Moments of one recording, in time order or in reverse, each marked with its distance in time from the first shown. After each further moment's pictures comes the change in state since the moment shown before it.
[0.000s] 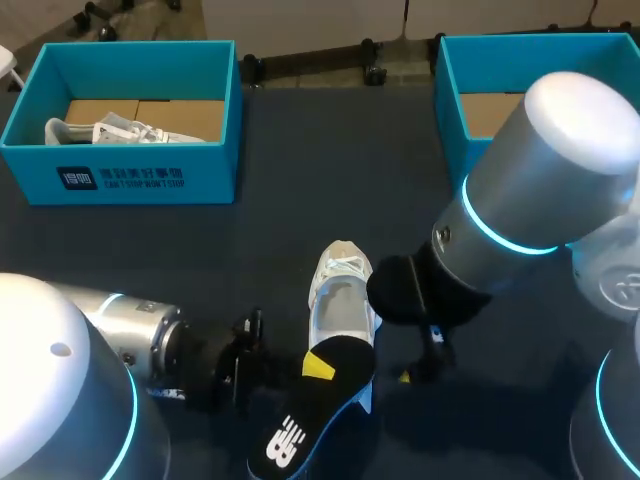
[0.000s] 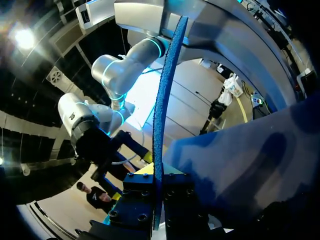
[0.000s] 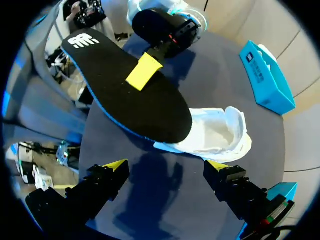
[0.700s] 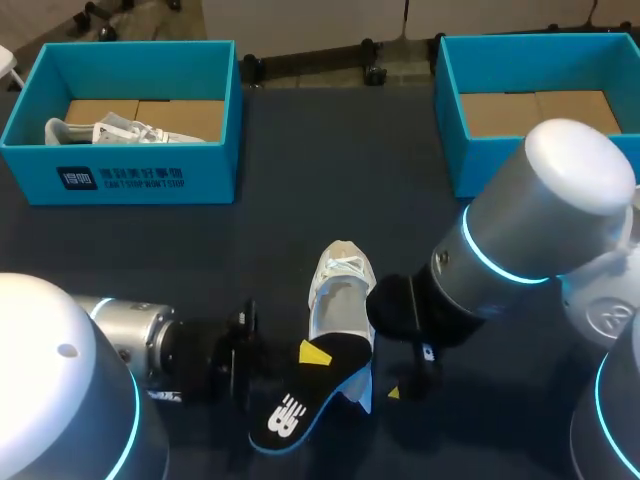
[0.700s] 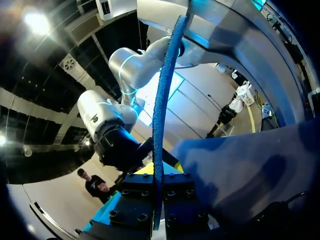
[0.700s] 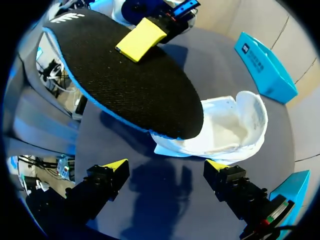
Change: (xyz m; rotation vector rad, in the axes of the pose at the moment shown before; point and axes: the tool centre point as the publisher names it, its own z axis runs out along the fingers) left arm -0.013 0.004 -0.007 -0.032 -0.071 -0.129; right arm 0.005 -0.008 0.042 -0.043 0.013 0.103
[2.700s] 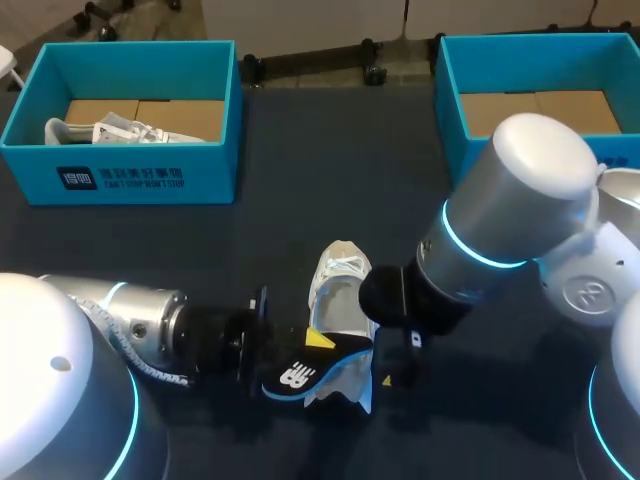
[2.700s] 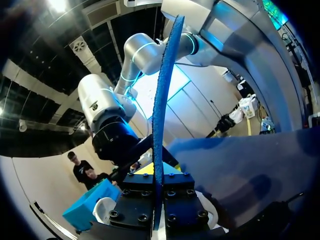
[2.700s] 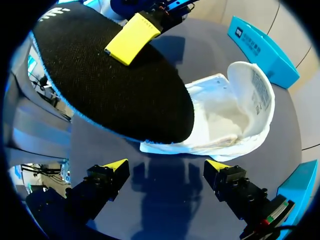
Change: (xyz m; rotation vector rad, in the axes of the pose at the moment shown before) left arm -0.003 0.039 -0.001 -0.015 0.025 -0.174; right arm -0.023 -0.008 0.024 0.036 0.029 0.072
